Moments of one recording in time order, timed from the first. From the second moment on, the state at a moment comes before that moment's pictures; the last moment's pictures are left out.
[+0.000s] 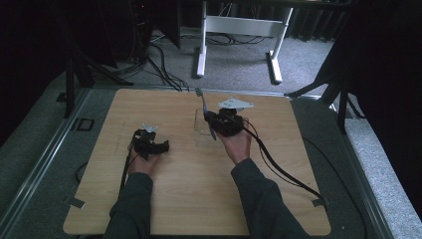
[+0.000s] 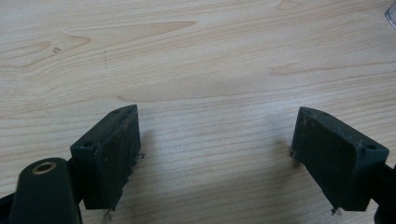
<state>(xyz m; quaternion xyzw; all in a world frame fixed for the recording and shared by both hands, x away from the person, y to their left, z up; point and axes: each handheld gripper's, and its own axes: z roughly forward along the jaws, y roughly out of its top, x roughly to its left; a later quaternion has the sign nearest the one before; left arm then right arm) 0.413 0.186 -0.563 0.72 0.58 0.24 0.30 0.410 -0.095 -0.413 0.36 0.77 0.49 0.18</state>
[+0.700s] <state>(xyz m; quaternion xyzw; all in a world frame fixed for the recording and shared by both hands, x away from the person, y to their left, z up) 0.414 0.186 -0.563 0.72 0.58 0.24 0.30 0.418 -0.099 -0.410 0.37 0.76 0.50 0.18</state>
